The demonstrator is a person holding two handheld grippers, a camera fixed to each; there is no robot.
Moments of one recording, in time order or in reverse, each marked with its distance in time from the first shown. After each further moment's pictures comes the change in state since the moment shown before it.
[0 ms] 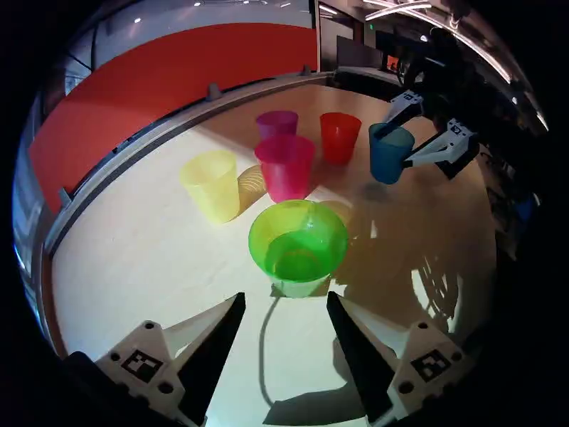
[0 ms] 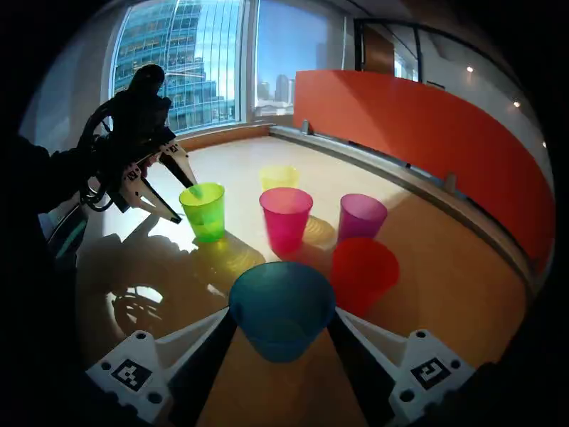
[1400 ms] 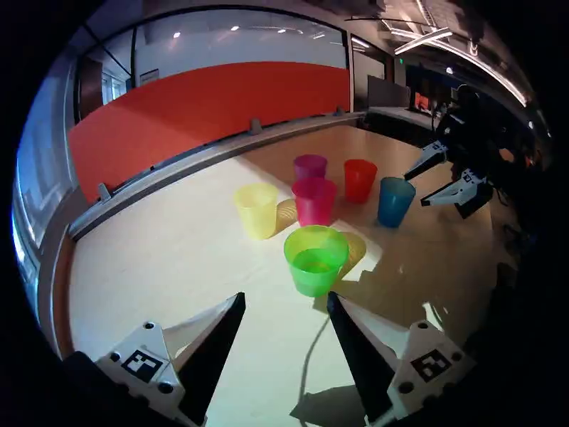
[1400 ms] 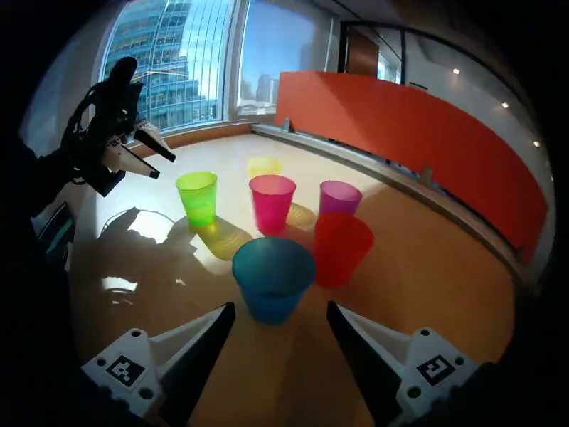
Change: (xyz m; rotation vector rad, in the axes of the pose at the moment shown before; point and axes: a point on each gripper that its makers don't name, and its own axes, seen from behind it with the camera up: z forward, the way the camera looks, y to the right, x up) left arm 0.014 -0.016 -0.073 0.151 0.182 -0.107; right arm -0.023 0.003 -0.046 -0.123 0.019 0.018
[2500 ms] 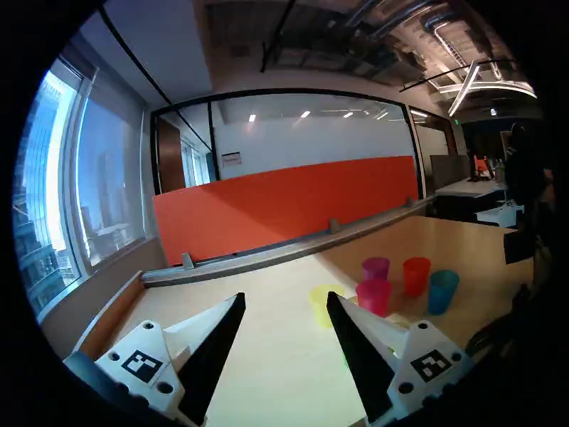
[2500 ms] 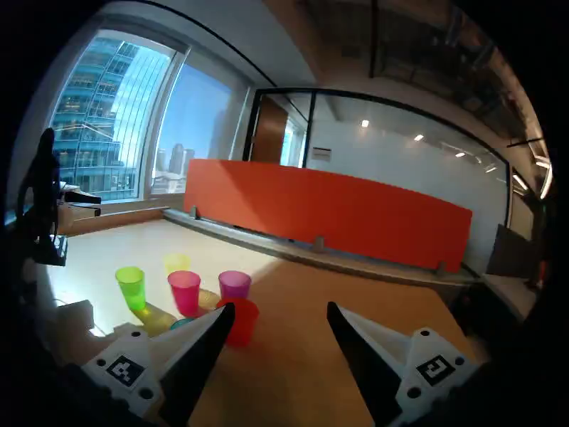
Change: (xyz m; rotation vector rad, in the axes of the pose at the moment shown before) left arm 0.091 -0.040 -0.080 0.425 0.462 -0.049; right arm 0.087 0.086 -0.098 -0.481 0.381 0.101
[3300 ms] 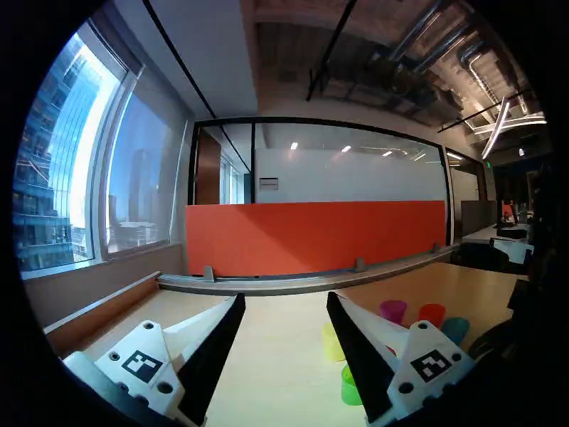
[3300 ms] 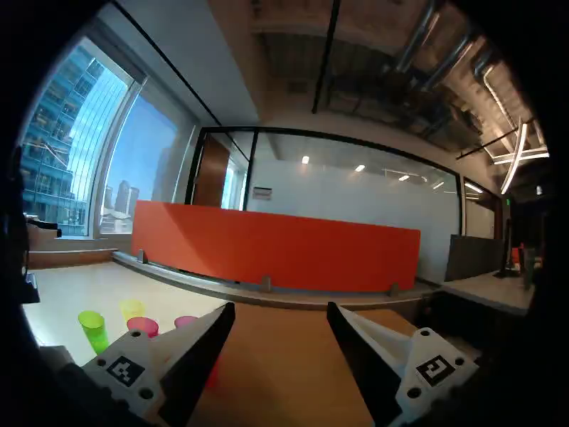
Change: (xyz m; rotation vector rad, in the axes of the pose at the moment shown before) left arm 0.022 -0.017 0.000 0.168 0.140 -0.150; right arm 0.039 0.036 0.000 -0.285 0.186 0.061
